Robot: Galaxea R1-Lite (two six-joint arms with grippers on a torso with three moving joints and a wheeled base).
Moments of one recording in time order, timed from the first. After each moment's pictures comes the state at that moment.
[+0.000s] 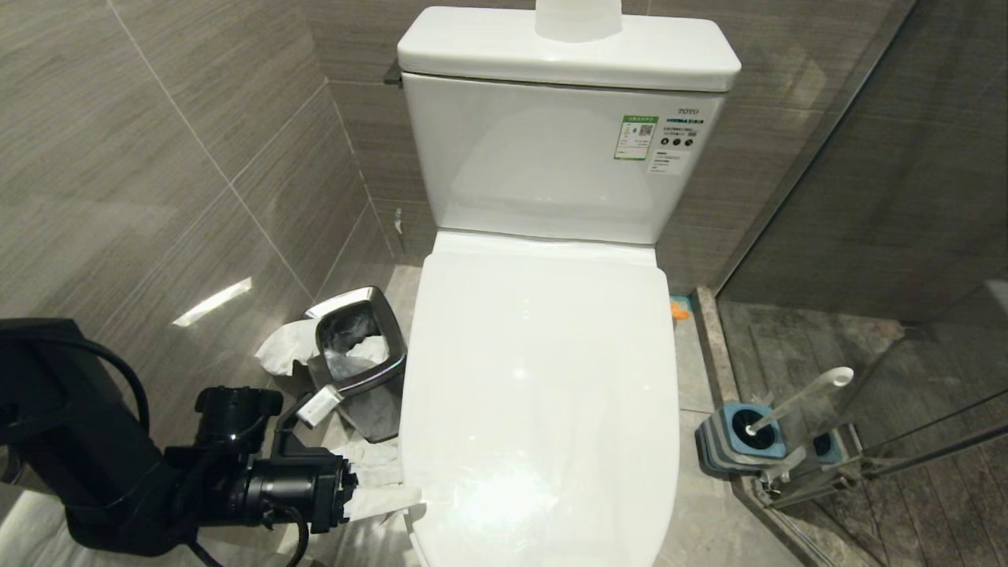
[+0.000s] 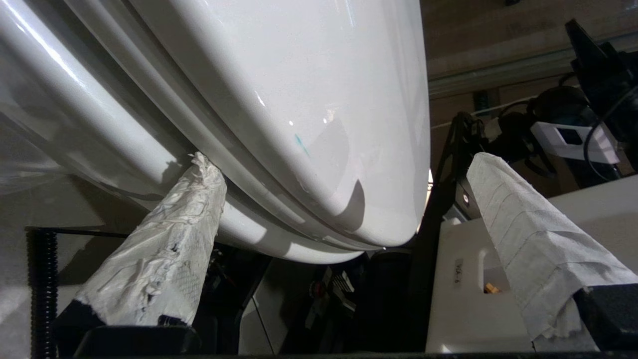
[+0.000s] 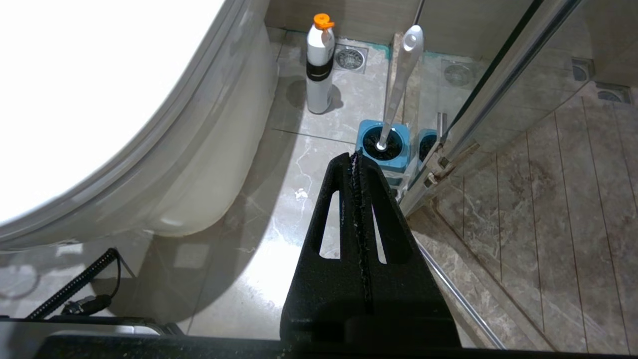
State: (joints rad) left arm -0.14 2.05 -0.48 -0.72 -1.18 0.04; right arm 0.00 0.00 -0.02 0.05 -0.01 0.01
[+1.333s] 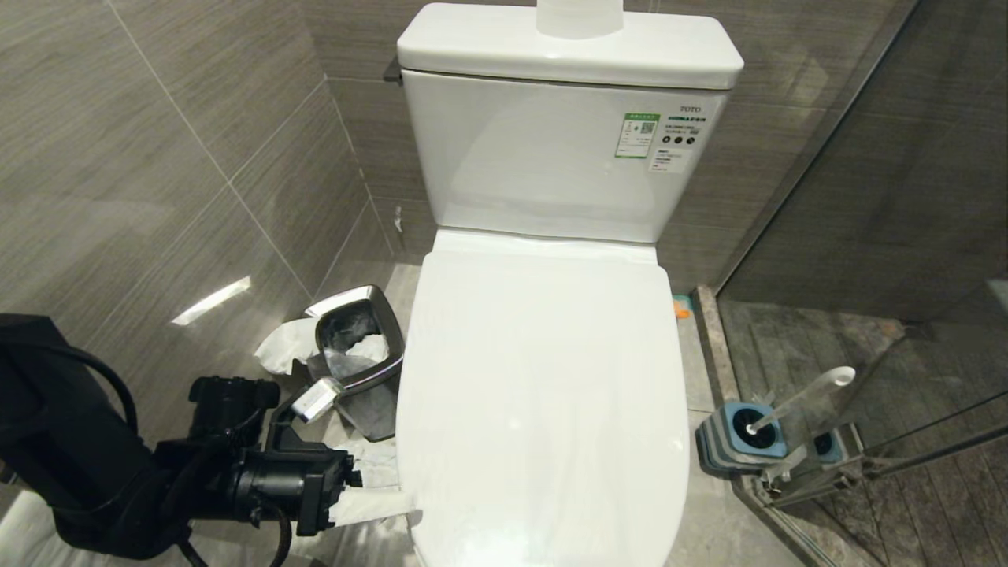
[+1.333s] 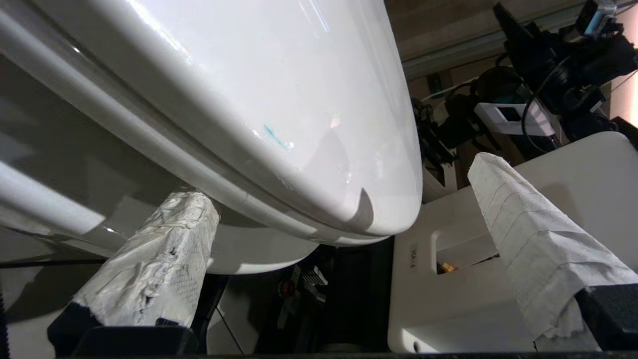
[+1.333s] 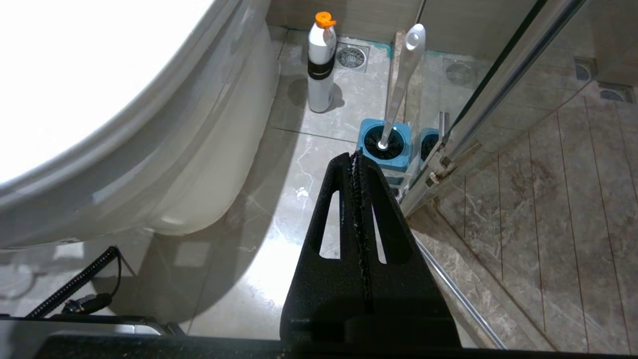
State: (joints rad) left arm -0.16 1.98 -0.49 -0.76 -1.30 -0.01; right arm 0.00 0.00 -0.02 0.05 -0.01 0.01
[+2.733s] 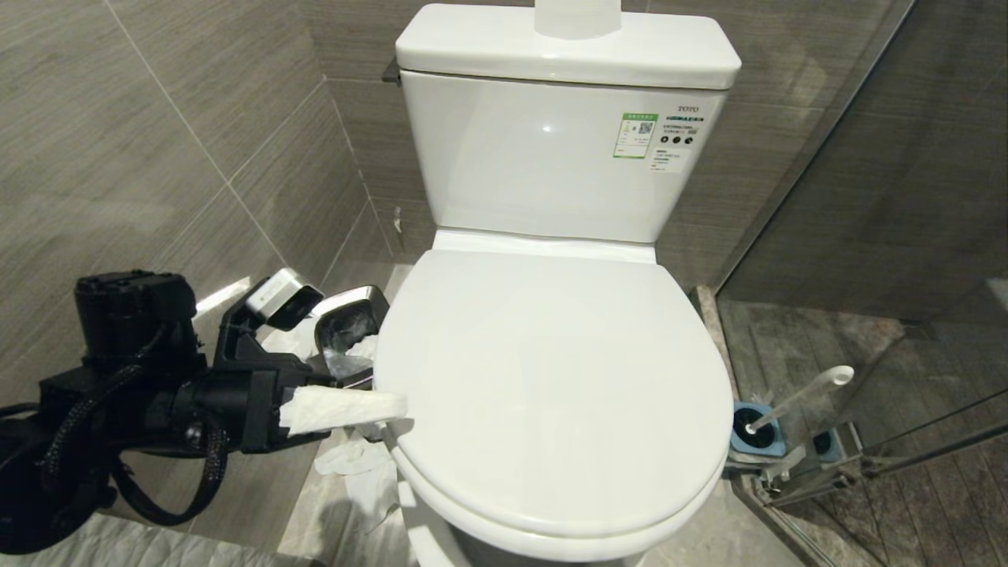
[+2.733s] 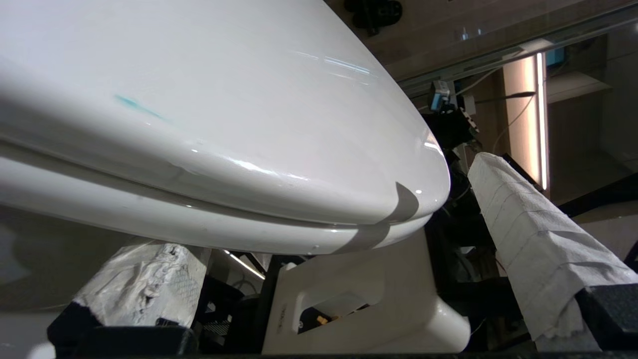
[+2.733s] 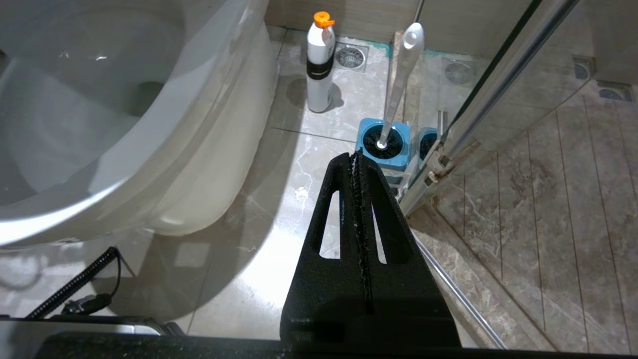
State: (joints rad) left arm -0.25 1.60 -0.62 -0.78 -1.30 -0.56; right arm 0.00 0.00 -0.02 0.05 -0.01 0.01
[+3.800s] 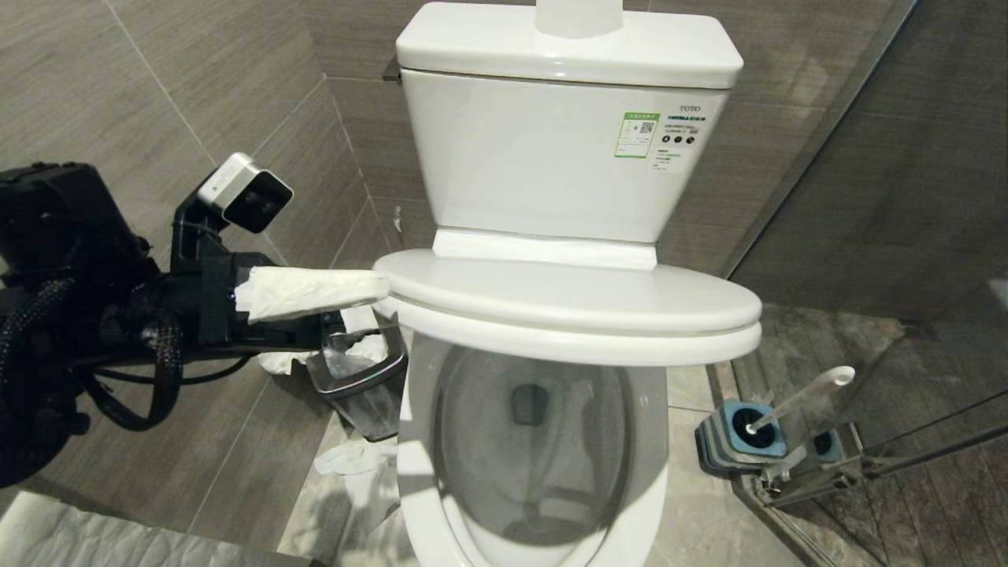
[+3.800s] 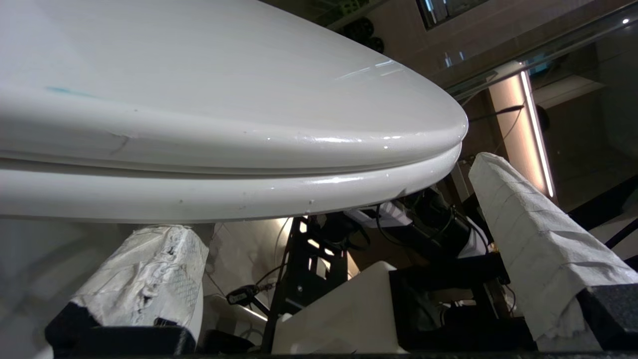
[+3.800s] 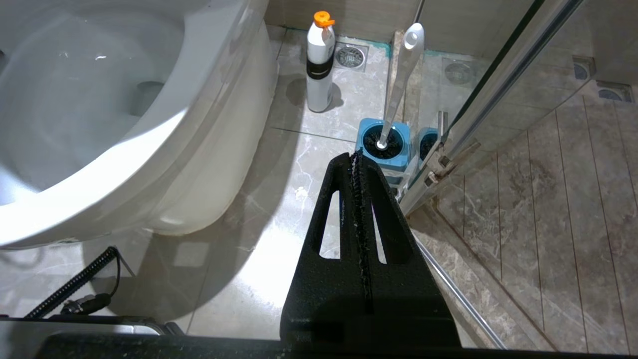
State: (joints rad) left arm -0.27 1.54 -0.82 -0.84 -1.29 -0.76; right arm 0.00 0.00 -0.02 0.05 -0.01 0.01
